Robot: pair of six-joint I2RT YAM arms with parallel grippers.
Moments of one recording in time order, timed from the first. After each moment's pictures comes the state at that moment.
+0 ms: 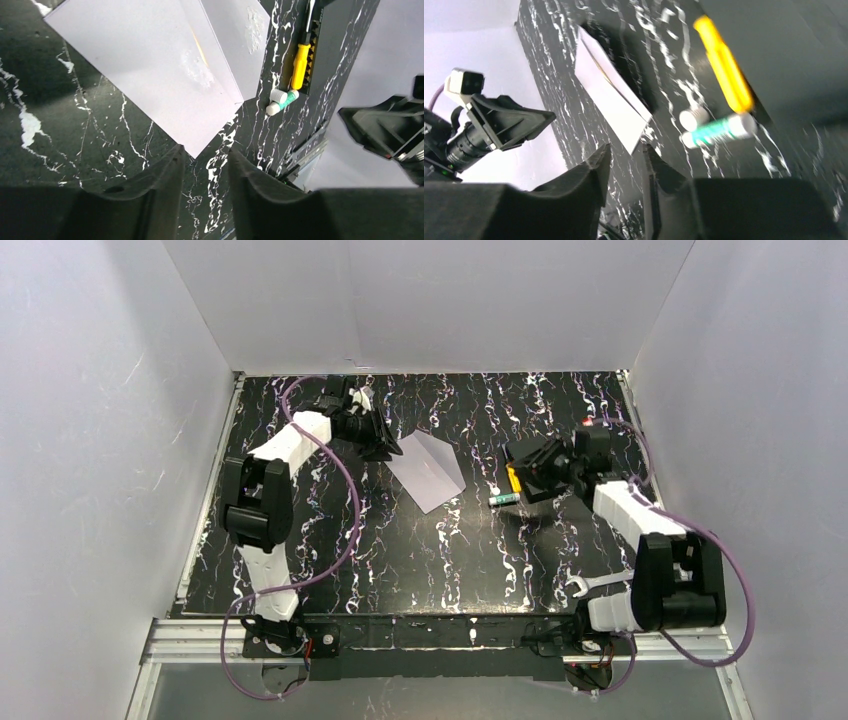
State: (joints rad) left arm -0.26 1.91 1.47 -0.58 0.53 -0.56; right arm 0.09 1.34 0.71 -0.06 -0.46 0.99
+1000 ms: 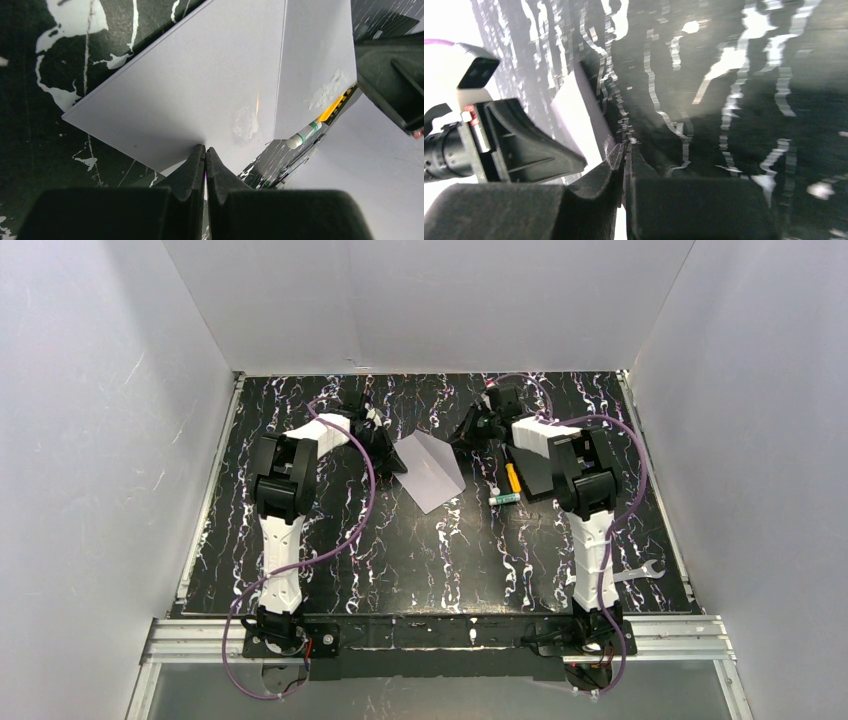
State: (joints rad) left arm -0.26 2.23 1.61 -0.56 0.59 -0.66; right arm 0.34 2.25 1.55 -0.06 -0.50 0.78
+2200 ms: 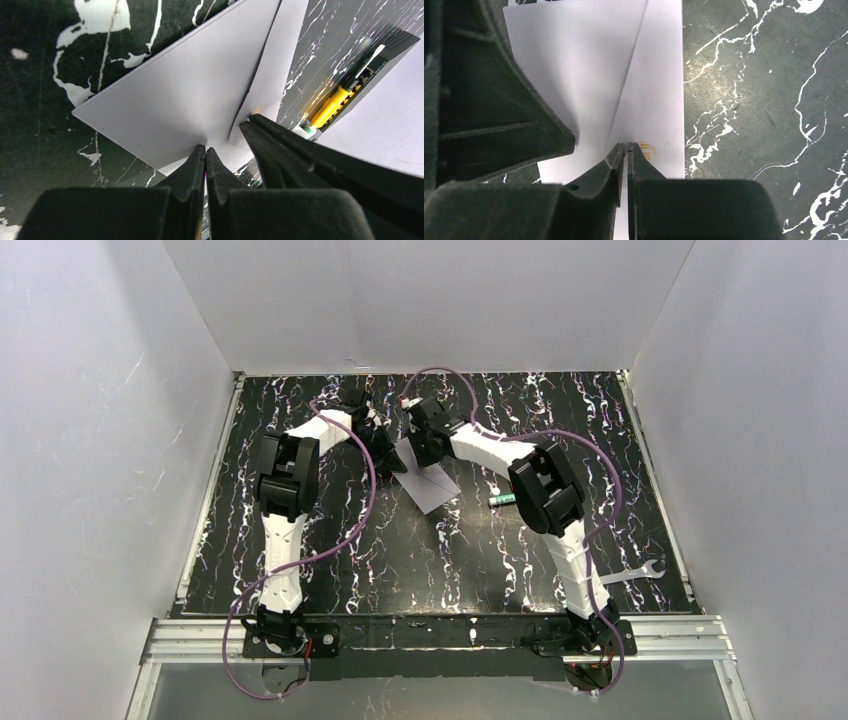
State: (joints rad) left arm -0.27 2.27 1.68 -0.66 0.57 -0.70; right arm 0.69 2.28 1.81 -0.47 -0.04 0.21
